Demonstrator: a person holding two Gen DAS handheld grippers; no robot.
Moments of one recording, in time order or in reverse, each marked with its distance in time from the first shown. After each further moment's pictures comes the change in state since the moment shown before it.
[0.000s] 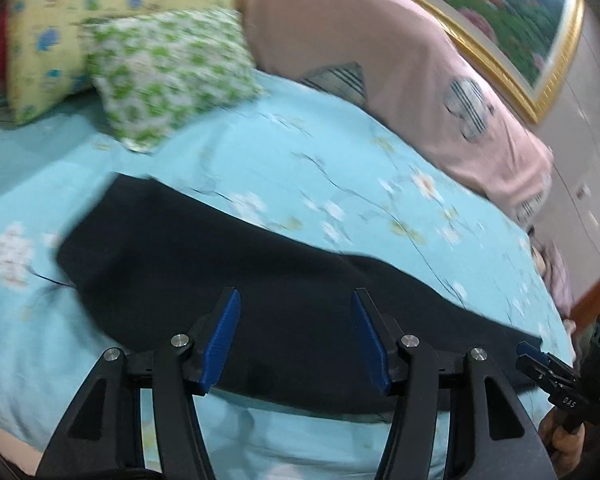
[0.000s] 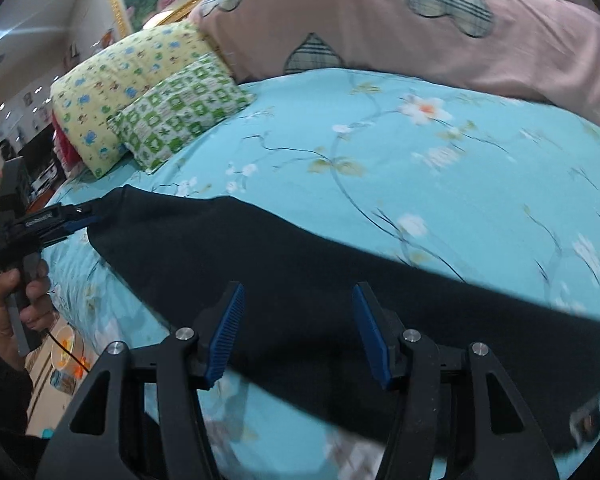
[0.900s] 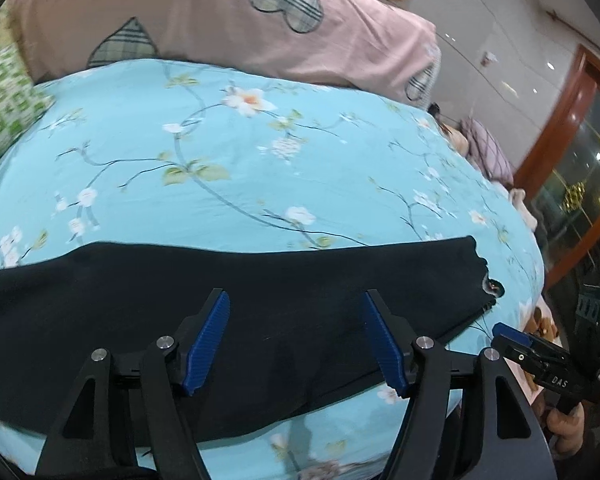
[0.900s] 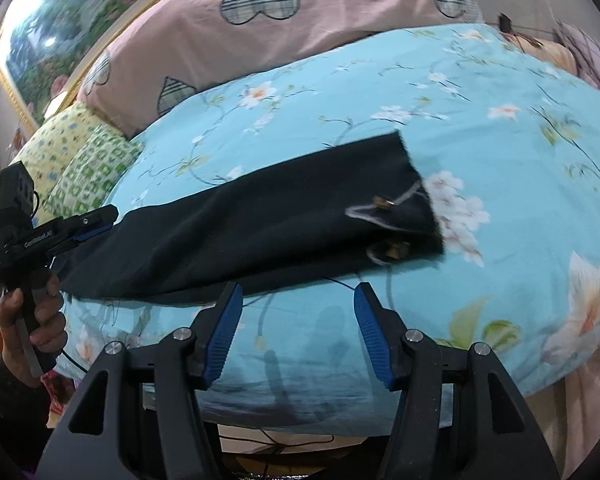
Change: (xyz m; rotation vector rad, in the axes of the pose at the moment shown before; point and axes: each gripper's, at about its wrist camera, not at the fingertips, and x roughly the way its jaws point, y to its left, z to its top) left arm 0.070 -0.209 -0.037 0.405 0.210 -0.256; right arm -0.103 -0.101 -0.107 0.413 -0.066 -0.197
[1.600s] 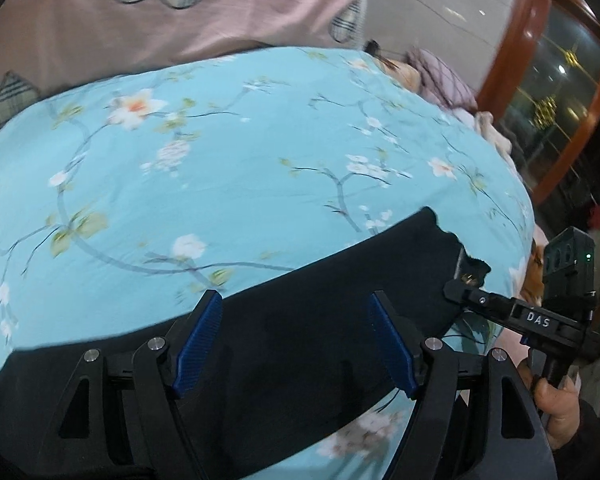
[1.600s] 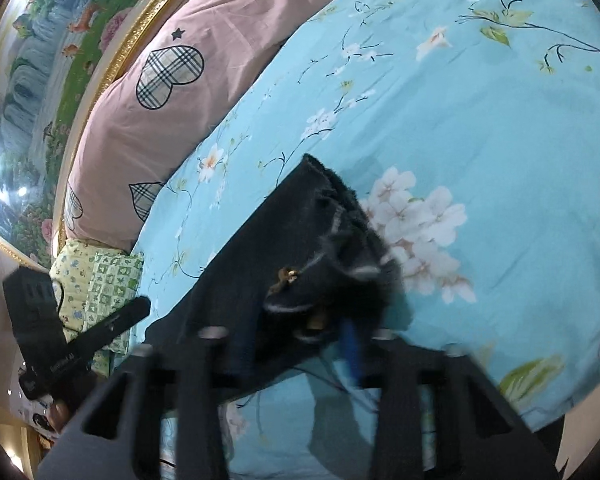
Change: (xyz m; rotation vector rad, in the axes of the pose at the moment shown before) left arm 0.079 -0.098 0.046 0.272 0.167 -0.087; right arm 0.029 -0.066 0.017 0.461 -0.099 0.136
